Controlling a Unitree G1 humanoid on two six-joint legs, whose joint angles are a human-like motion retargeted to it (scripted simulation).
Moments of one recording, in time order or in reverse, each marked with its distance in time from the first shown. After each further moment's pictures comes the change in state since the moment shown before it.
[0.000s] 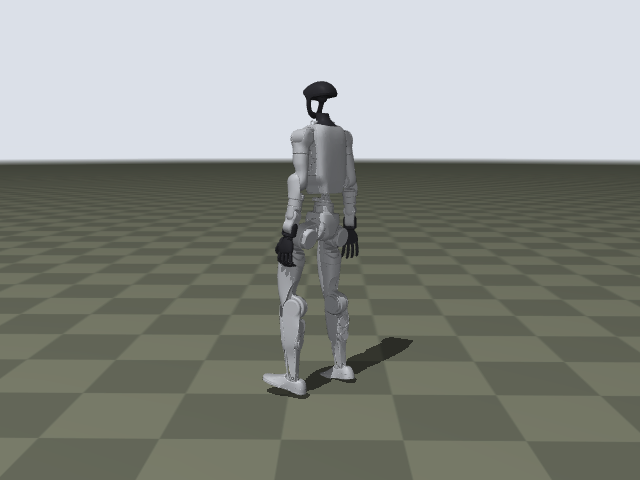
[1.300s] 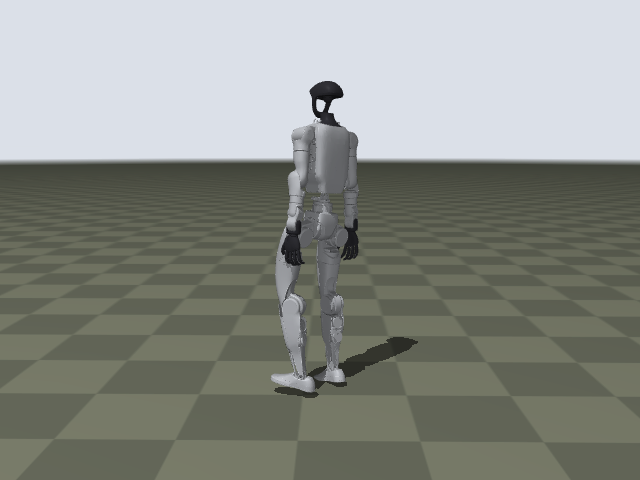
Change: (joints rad) left arm 0.078 -0.016 0.032 0.089 -0.104 0.069 -0.049; right arm -0.070 -0.008 -0.013 0.140 0.275 0.001 0.033; waist -0.001 0.035 -0.009; left_leg 0.070 -0.016 0.131 0.104 -0.067 0.062; right_leg 0.031 0.059 -0.052 0.005 0.012 -0.069
